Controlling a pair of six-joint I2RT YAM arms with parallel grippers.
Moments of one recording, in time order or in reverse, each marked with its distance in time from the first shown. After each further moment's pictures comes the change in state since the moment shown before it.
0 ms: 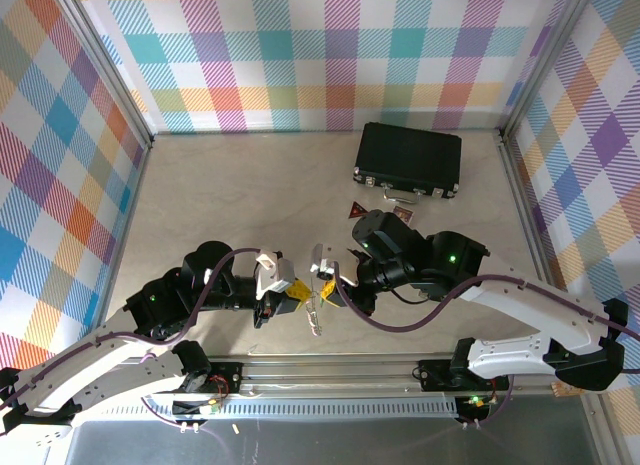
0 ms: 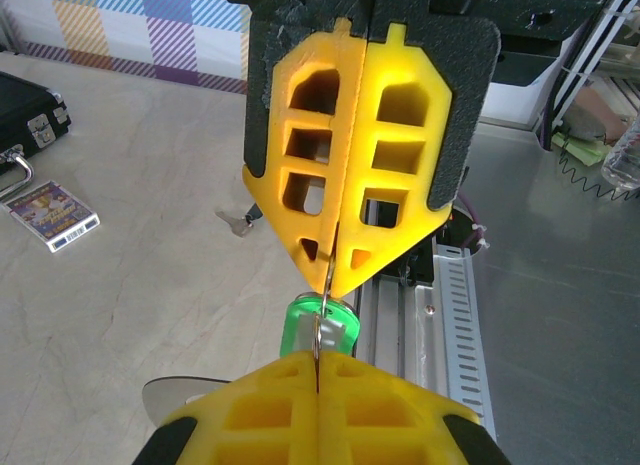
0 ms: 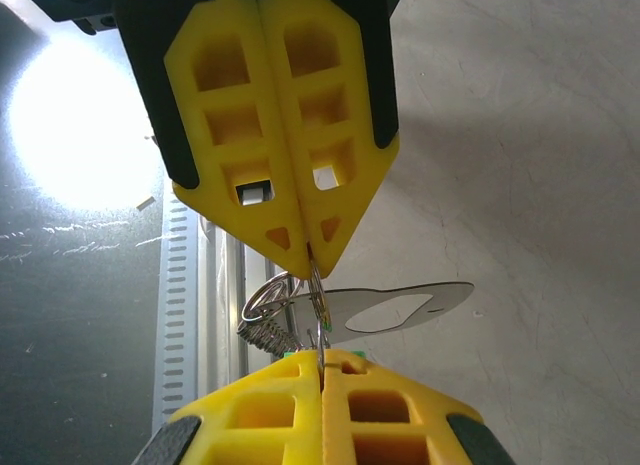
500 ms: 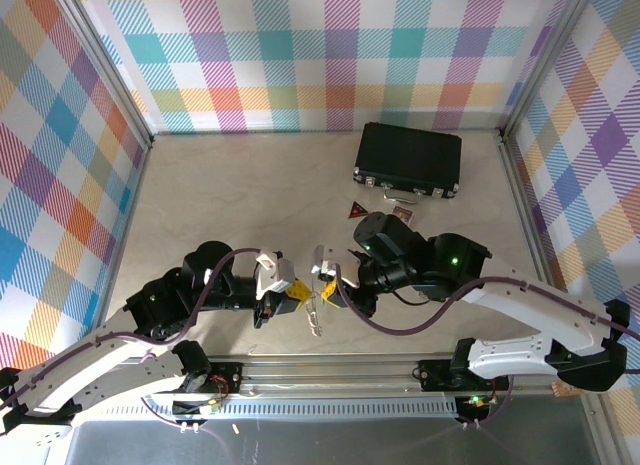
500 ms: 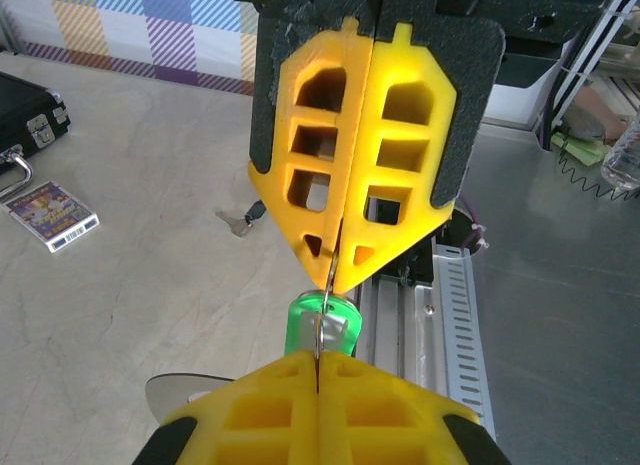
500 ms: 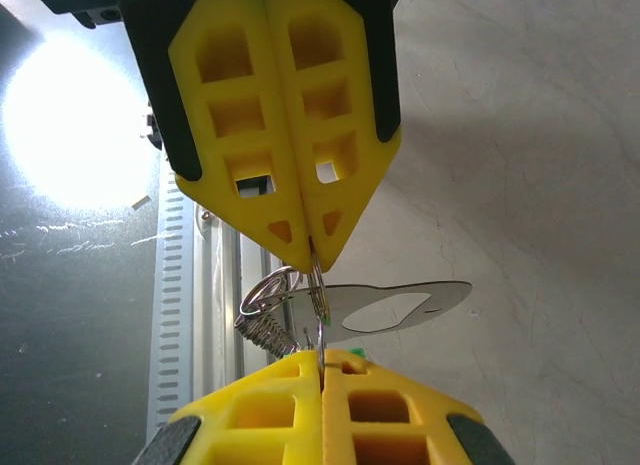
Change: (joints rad) left arm 0.000 0.000 0.000 0.000 0.000 0.000; right arm 0.006 -0.014 -0.011 0.007 0.012 0.000
